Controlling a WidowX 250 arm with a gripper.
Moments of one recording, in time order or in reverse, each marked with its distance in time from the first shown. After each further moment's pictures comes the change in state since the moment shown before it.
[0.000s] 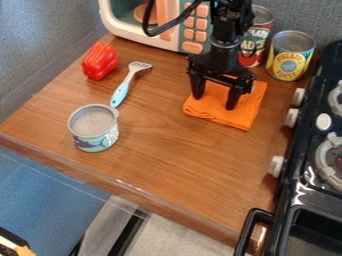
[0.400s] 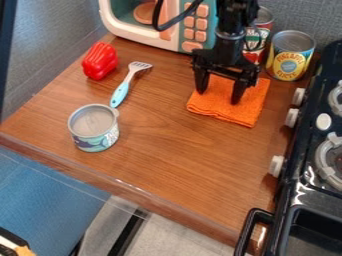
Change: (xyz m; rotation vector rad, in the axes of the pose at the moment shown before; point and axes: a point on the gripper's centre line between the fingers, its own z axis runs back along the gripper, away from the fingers) arm 0.006 -0.004 0.013 -0.023 0.046 0.002
